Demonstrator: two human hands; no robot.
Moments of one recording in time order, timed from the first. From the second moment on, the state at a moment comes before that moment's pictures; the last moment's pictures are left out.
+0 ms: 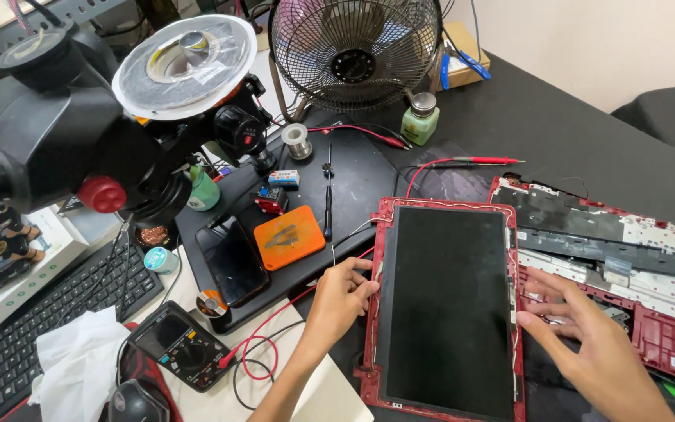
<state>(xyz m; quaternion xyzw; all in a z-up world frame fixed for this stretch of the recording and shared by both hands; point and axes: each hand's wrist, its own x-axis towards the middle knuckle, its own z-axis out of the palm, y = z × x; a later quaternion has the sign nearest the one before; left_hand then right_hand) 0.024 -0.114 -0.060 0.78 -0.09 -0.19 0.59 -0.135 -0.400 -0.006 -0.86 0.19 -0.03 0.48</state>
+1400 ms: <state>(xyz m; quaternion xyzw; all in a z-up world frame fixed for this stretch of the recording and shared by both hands) -0.006 -0.106 -0.009 0.56 -0.06 -0.27 0.78 -0.092 -0.409 0.017 -0.69 0.11 0.01 0.71</state>
